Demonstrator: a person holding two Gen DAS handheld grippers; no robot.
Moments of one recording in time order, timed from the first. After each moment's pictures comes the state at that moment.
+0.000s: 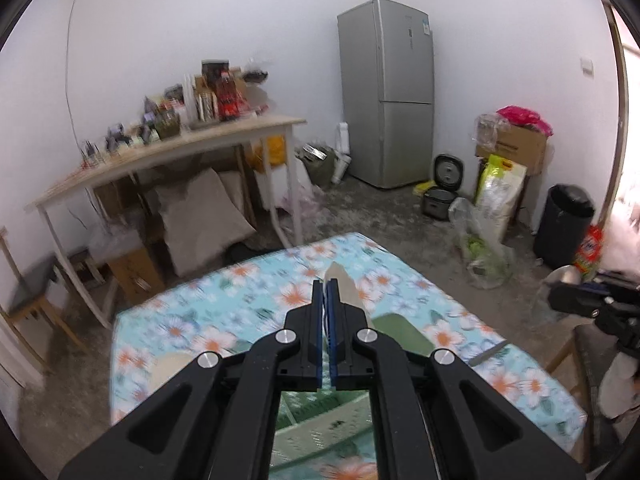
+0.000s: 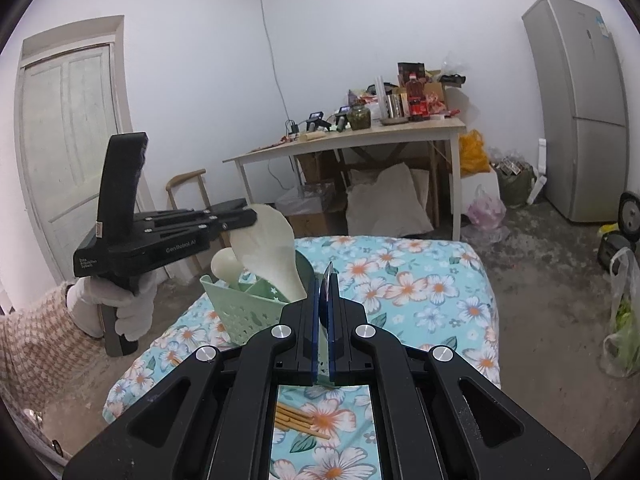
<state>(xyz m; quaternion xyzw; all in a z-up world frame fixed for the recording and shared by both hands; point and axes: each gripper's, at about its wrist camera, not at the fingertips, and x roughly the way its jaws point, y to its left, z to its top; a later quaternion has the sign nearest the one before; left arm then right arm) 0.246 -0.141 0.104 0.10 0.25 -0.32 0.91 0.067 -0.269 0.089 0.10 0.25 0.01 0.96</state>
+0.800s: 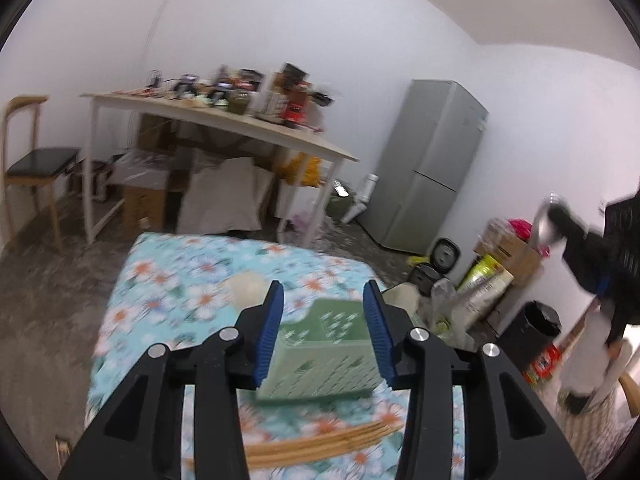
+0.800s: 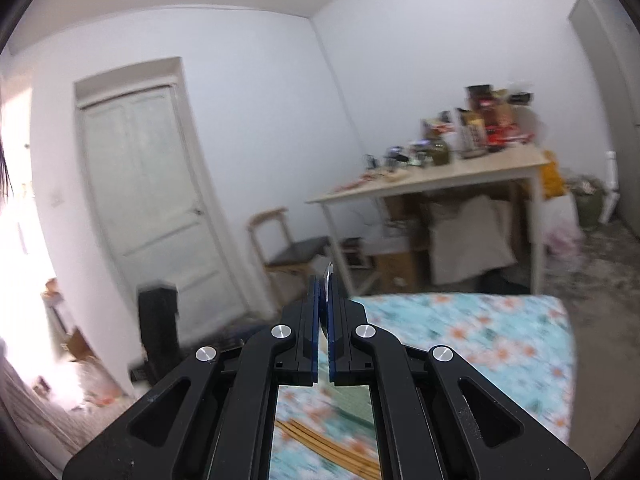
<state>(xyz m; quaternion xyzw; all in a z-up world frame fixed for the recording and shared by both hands) 0.186 0.013 0.093 -0.13 0.24 -0.28 0.92 0.110 -0.236 0.179 0.16 0.18 0.17 0.96</state>
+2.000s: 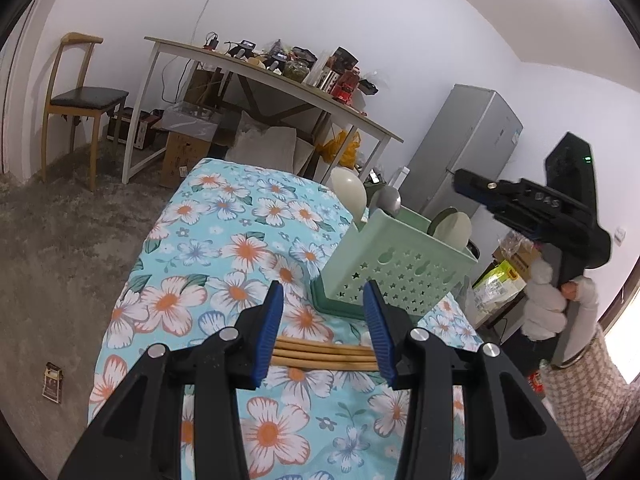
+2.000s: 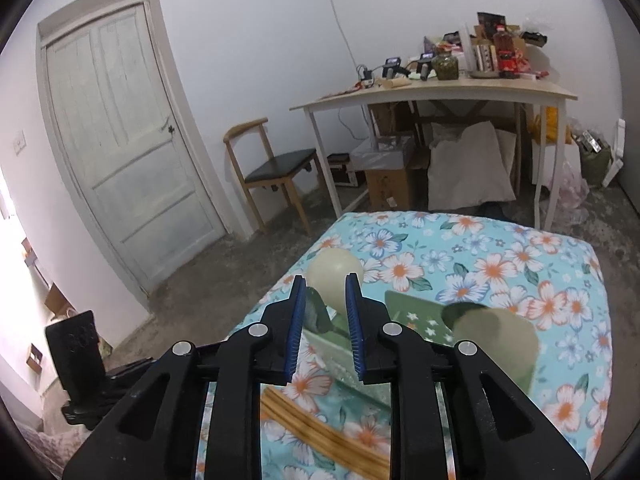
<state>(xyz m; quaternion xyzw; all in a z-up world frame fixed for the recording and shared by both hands) 0.137 0.077 0.003 -0.17 0.28 -0.24 0.91 0.192 -0.161 0.088 0.11 0.33 0.14 0.93</state>
